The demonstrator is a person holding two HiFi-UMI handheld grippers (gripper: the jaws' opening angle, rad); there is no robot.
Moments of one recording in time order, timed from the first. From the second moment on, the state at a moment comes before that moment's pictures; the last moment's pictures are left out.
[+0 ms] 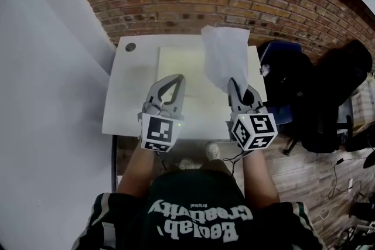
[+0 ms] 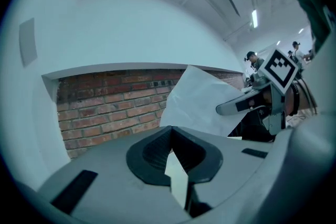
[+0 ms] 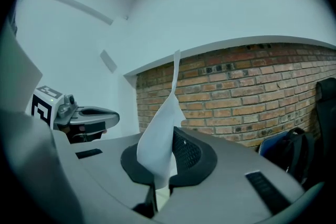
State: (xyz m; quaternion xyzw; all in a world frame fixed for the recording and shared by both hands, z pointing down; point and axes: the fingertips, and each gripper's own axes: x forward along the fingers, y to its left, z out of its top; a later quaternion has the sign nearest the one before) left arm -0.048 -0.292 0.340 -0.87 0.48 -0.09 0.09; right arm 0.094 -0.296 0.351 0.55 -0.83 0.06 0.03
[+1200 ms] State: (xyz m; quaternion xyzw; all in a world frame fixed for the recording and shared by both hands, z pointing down) left arm -0.048 -0.255 0.343 -0.88 0.47 -0.08 0.08; right arm 0.089 -0.247 0.354 0.57 -0.82 0.07 0.02
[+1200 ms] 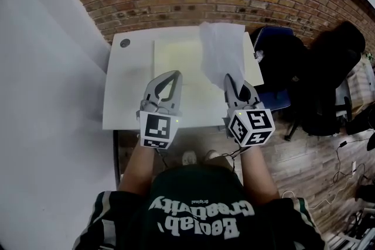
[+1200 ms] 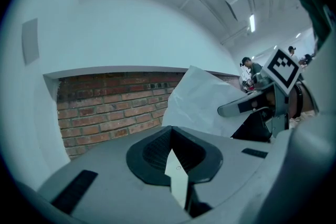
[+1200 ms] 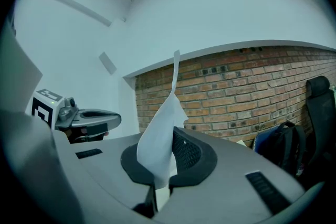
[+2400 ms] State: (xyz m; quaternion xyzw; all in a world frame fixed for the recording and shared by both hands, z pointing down) left arm -0.071 -0.247 0.349 -0.86 0.49 -0.08 0.07; right arm 0.069 -0.239 0.356 0.57 -0.82 0.03 0.05
